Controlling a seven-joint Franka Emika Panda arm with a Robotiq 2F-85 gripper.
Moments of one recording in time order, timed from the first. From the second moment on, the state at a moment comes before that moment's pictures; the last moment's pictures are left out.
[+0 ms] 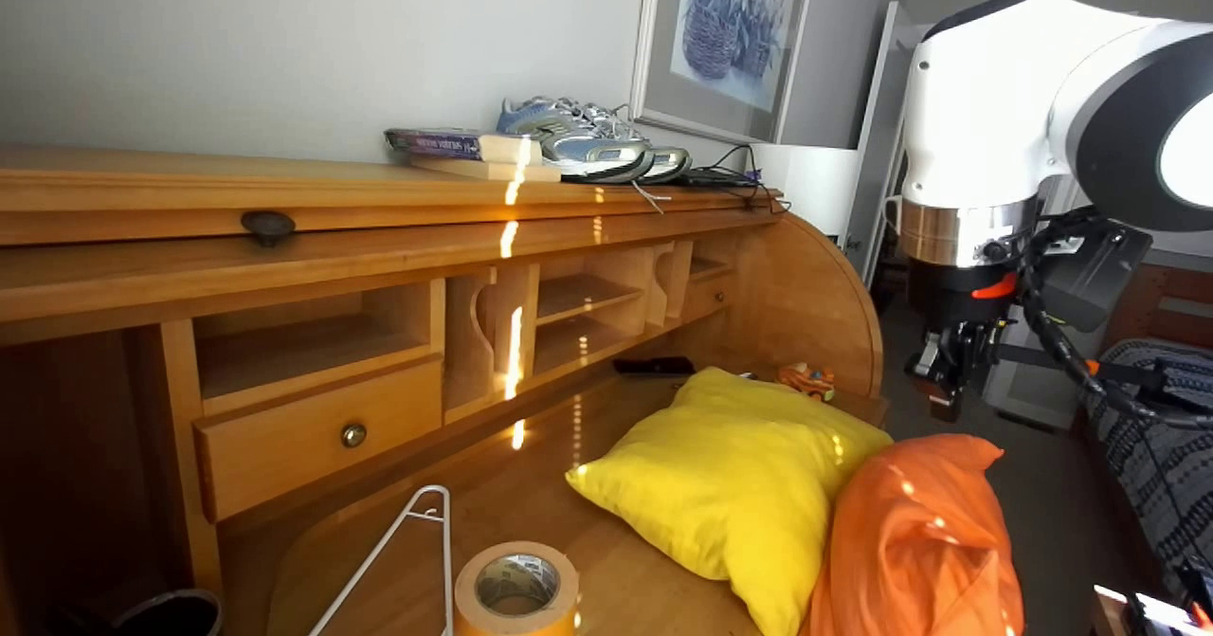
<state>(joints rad) -0.11 -0.54 0.08 -2.74 -0.33 2.05 0.45</state>
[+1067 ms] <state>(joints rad) -0.14 -0.69 0.03 -2.74 -0.20 2.27 0.42</state>
